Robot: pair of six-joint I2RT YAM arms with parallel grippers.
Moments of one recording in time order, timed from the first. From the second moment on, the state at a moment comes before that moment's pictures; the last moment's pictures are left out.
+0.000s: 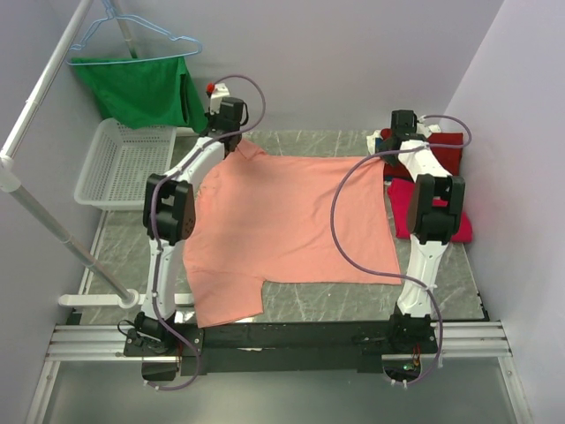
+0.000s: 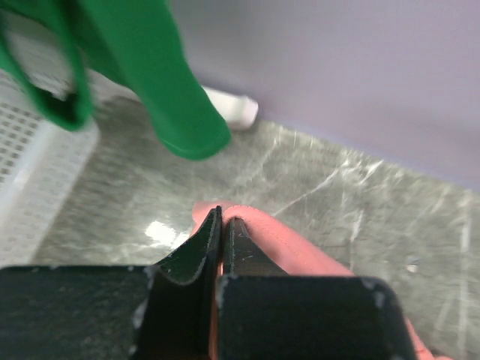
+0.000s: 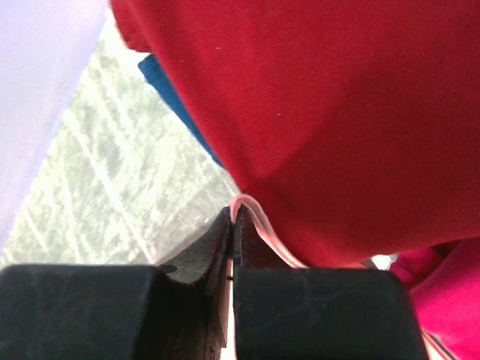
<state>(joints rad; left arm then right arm) -0.32 2.34 2.07 -0.25 -0.66 -0.31 -0.06 2.20 1.82 -0.47 0.20 0.83</state>
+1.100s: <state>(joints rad) -0.33 1.86 1.64 -0.39 -0.71 -0.45 -0.12 1.95 1.49 -0.43 0.11 0.82</state>
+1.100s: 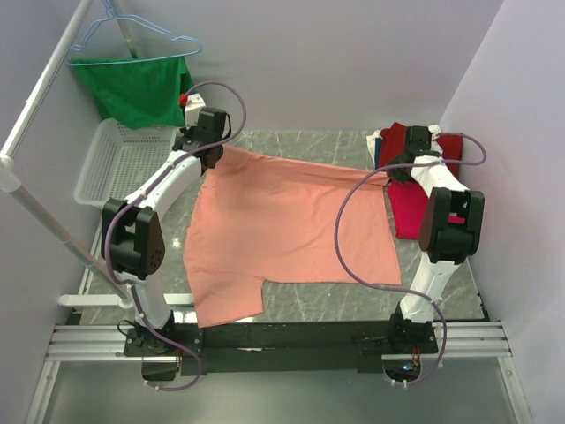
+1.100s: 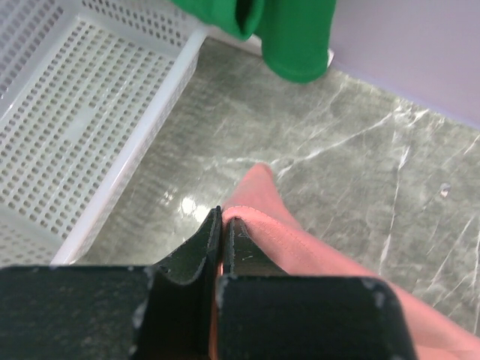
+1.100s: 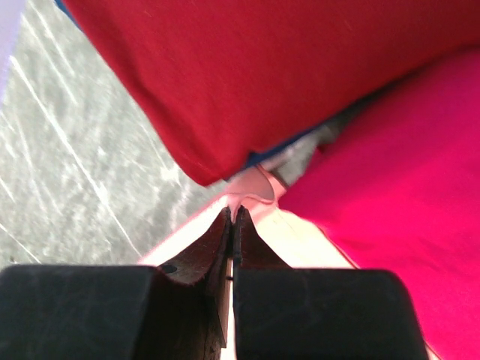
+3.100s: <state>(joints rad) -0.38 1.81 1.40 -0.59 -0.50 -0.62 0.35 1.67 1.26 -0.50 0.14 0.75</state>
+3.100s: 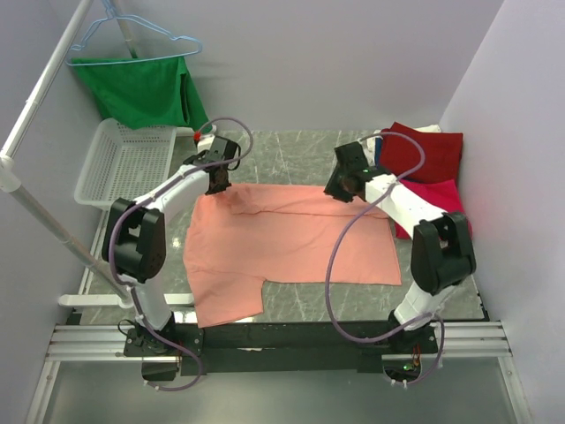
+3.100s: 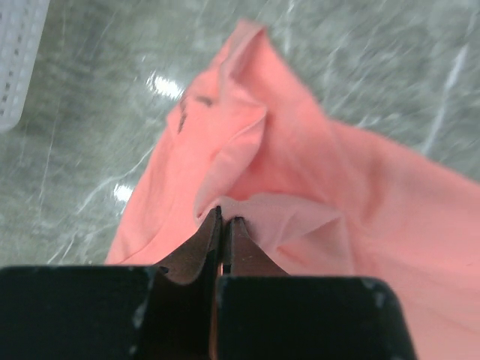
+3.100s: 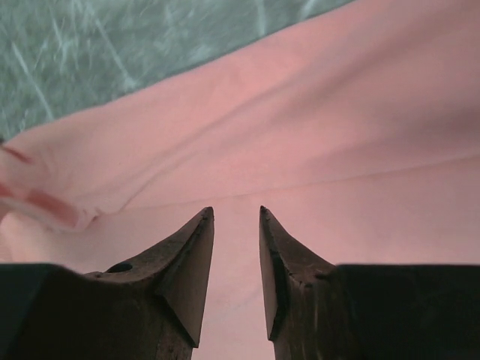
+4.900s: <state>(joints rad) -0.19 2.14 1.70 -0.79 -0.23 -0.60 0.74 2.41 2.03 -0.38 -0.20 0.76</state>
